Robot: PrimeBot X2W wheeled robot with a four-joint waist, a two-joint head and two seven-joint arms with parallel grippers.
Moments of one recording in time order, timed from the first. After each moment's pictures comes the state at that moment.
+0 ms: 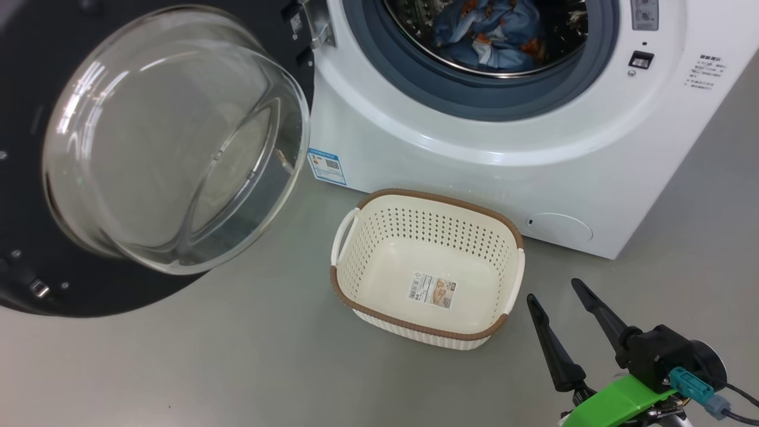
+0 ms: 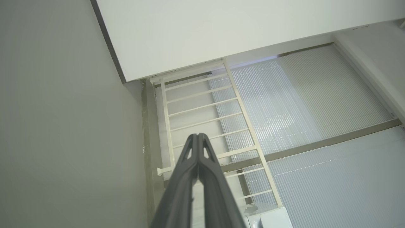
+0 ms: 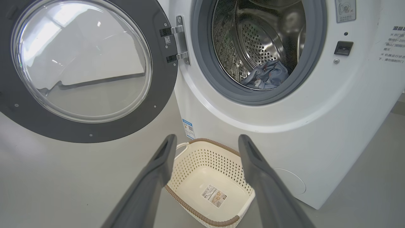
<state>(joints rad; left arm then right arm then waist) -0.63 0.51 0.35 0.62 -1.74 0.00 0.03 0.04 -0.08 0.09 -0.14 0.13 0.12 -0.01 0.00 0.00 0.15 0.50</state>
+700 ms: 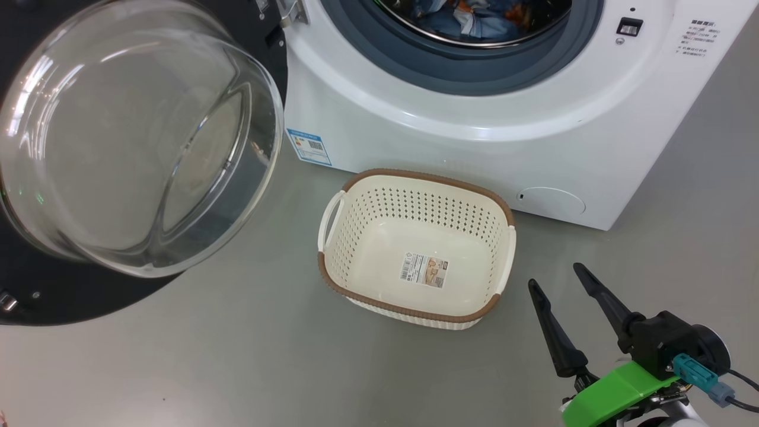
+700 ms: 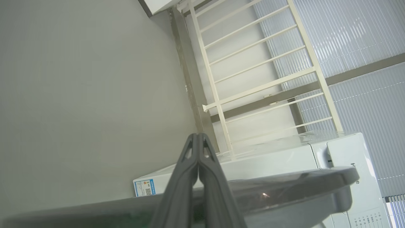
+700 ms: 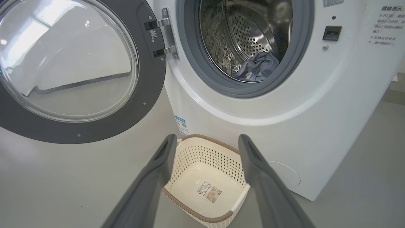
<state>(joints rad) -0.71 0.56 0.14 0.81 -1.64 -0.02 0.32 0.00 -0.10 0.09 -0.14 0.13 0.12 0.00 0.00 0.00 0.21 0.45</state>
